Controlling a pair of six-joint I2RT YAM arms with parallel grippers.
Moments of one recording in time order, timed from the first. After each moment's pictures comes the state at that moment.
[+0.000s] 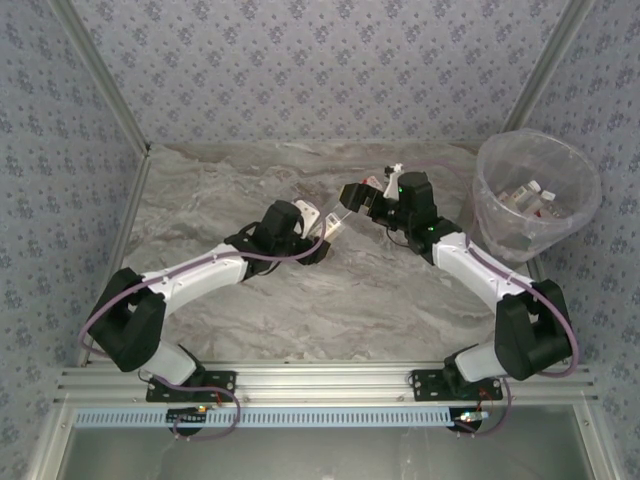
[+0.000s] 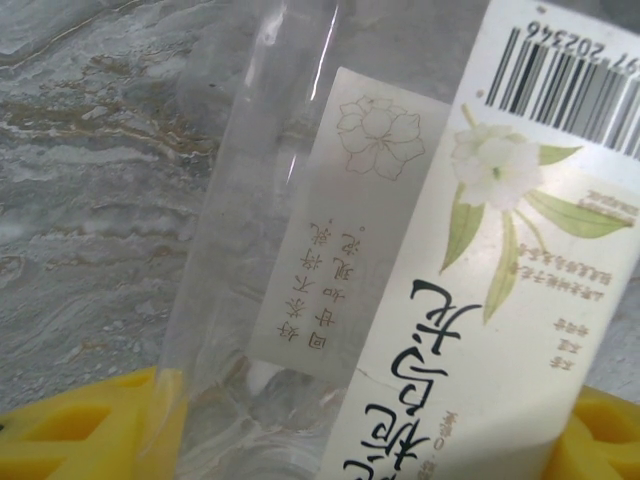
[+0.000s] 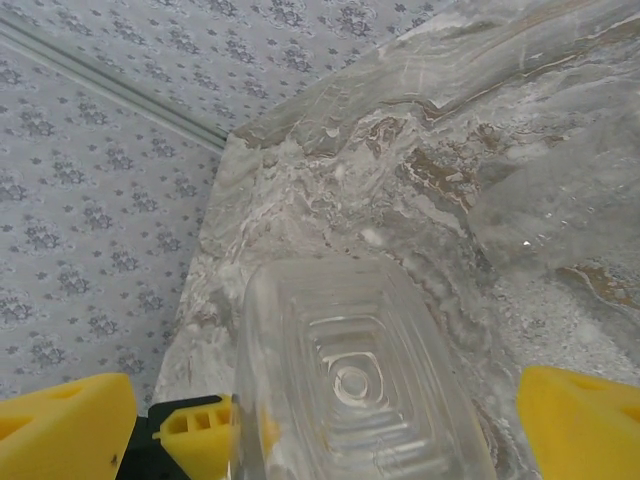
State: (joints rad) left arm -0.75 1.50 0.96 -0.14 0.01 -0.12; right arm 0.41 1.41 0.94 0.08 -0.34 0.75
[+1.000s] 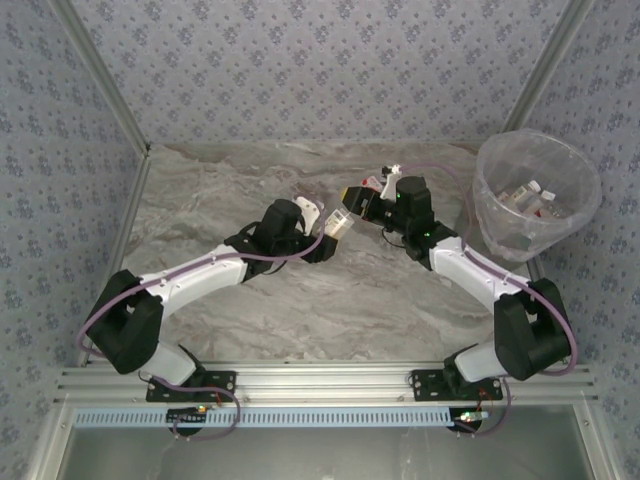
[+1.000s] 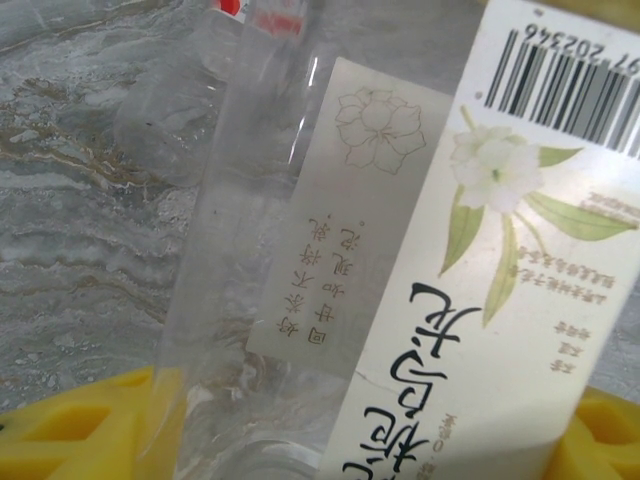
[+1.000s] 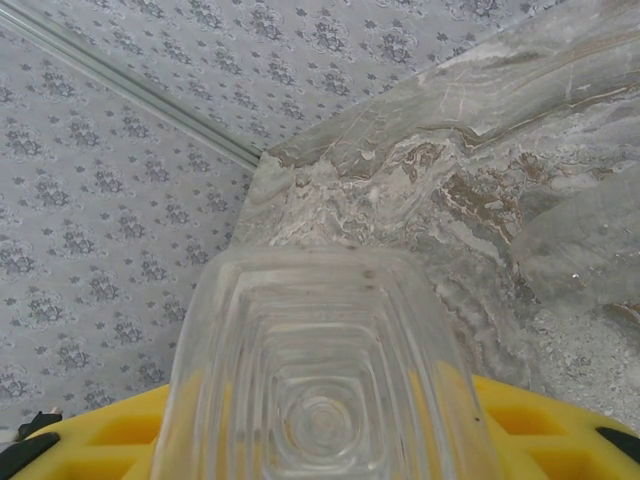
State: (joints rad) left arm -0.76 1.48 0.96 -0.09 0.09 -0.22; right arm 0.44 1.41 0.89 0.22 -0.33 0.76
